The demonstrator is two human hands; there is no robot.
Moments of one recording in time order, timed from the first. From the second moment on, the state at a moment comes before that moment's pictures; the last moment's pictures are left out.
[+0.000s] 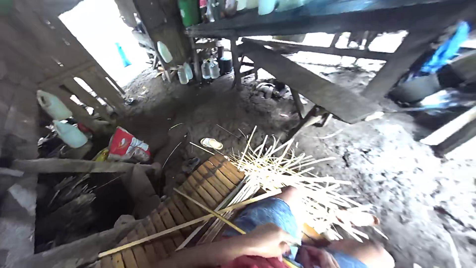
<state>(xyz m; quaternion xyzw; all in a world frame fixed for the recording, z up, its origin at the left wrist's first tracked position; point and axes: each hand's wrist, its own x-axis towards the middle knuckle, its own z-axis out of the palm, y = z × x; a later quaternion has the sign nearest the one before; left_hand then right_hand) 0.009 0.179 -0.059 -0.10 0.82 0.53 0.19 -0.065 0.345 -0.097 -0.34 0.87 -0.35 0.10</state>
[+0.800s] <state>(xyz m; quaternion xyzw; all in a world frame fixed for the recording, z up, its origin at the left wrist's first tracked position) 0.017 0.178 -0.071 0.05 0.87 0.44 -0.23 -0.060 0.350 -0.071 -0.18 0.52 -0.74 0.39</state>
